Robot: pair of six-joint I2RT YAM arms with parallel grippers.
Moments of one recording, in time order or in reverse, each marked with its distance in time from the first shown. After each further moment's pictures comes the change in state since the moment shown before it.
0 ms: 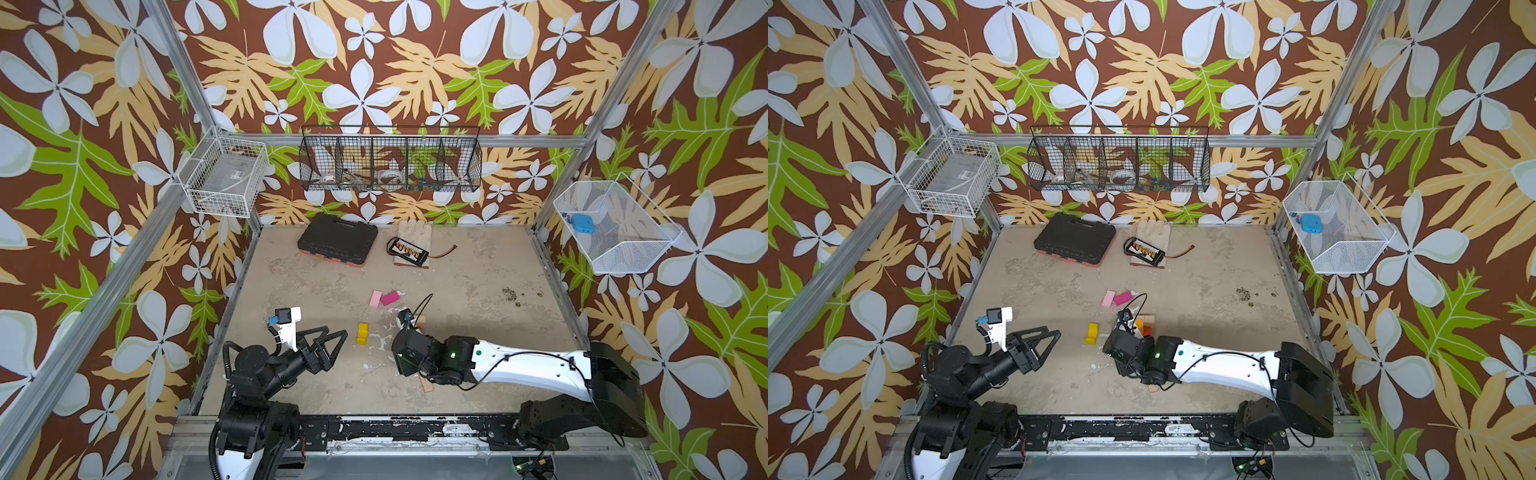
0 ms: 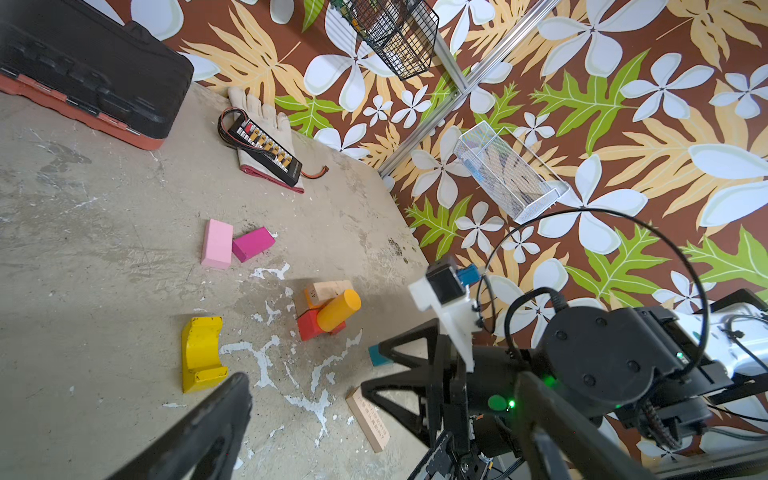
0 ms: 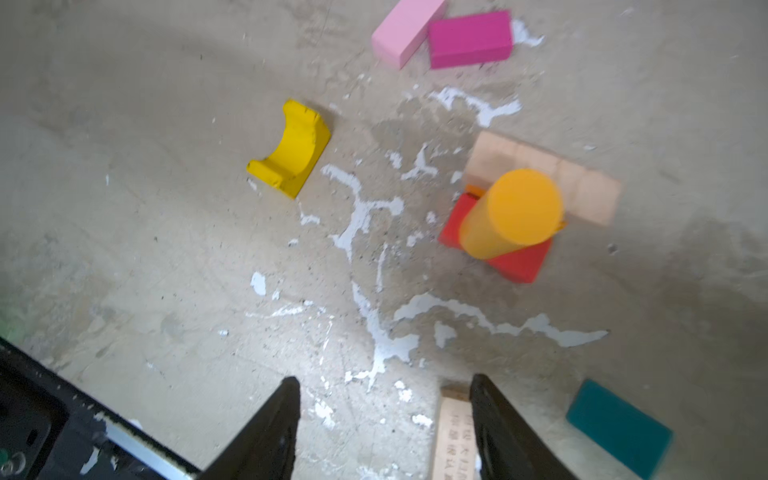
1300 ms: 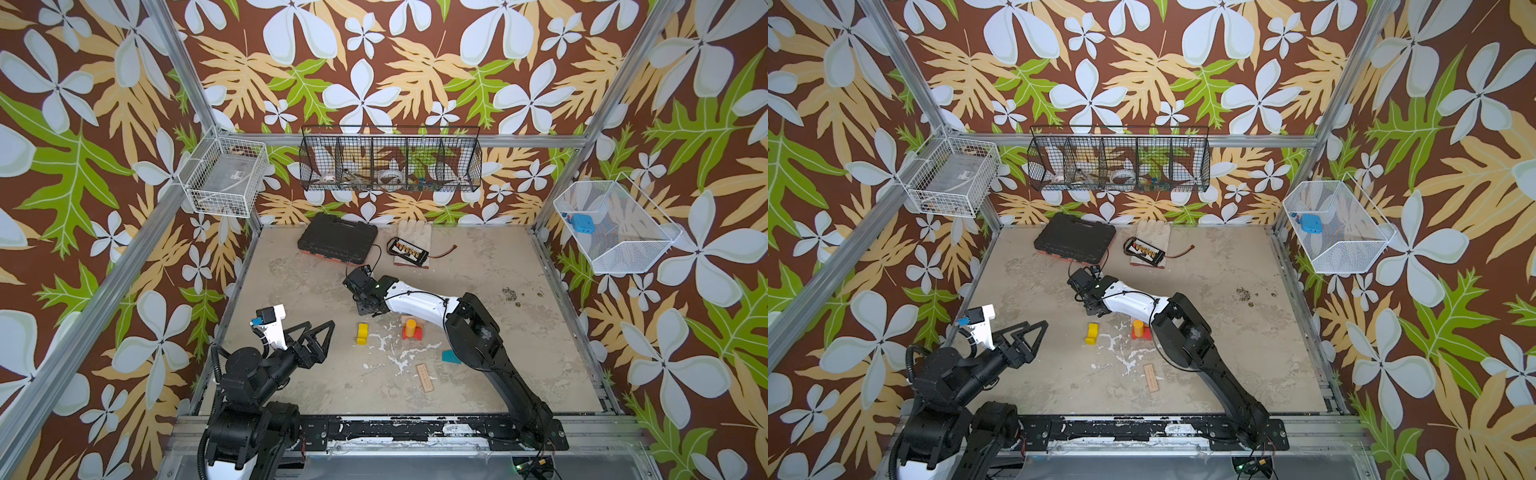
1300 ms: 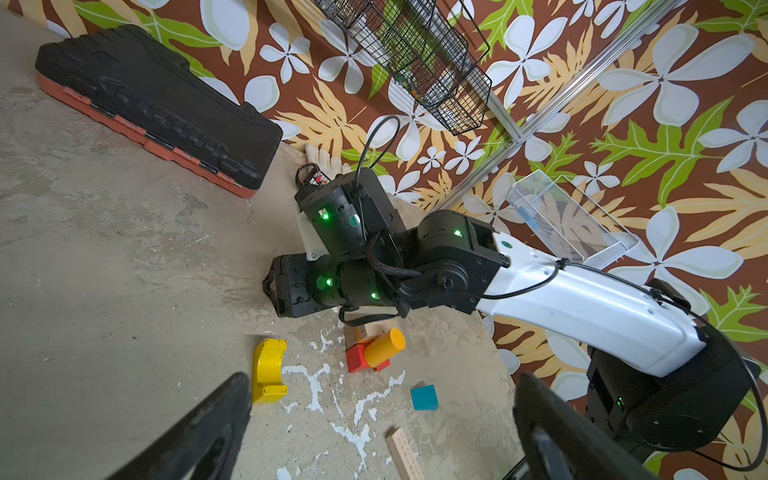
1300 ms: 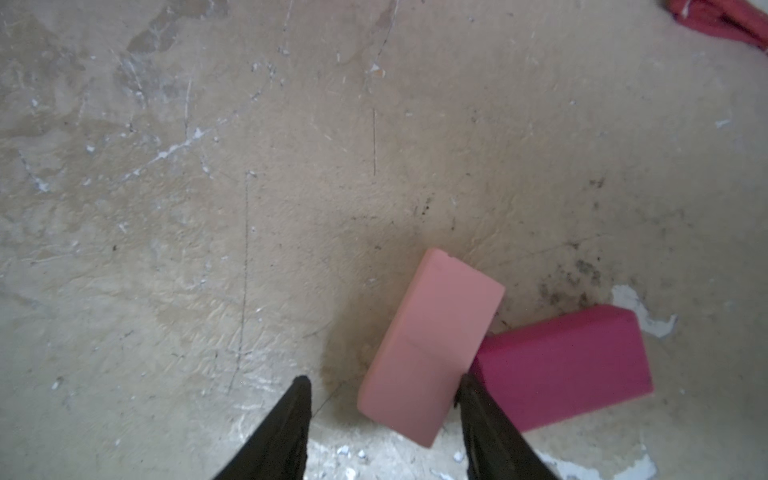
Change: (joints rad) left arm 0.000 0.009 0.120 -0.135 -0.223 0.042; right arm -0.294 0.876 0.979 -0.209 -0.018 -0.113
